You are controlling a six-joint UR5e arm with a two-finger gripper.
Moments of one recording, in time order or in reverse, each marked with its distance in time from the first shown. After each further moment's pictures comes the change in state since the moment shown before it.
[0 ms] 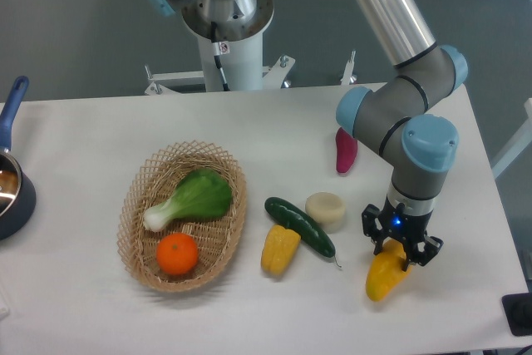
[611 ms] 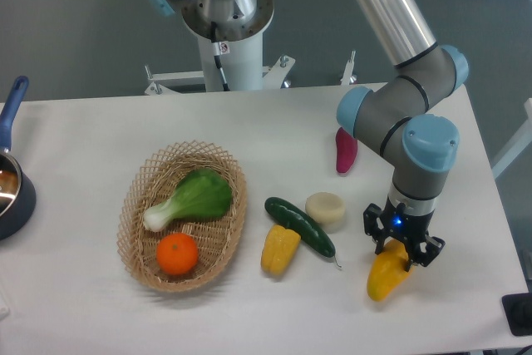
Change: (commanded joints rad) arm 0.003 0.002 0.017 -0.002 0.000 0.078
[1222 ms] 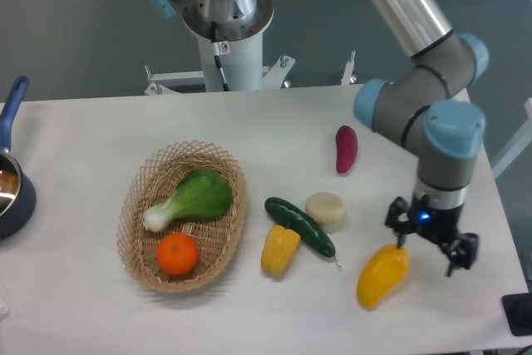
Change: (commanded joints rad) arm 0.067 0.049 0.137 -0.018 0.000 0.015
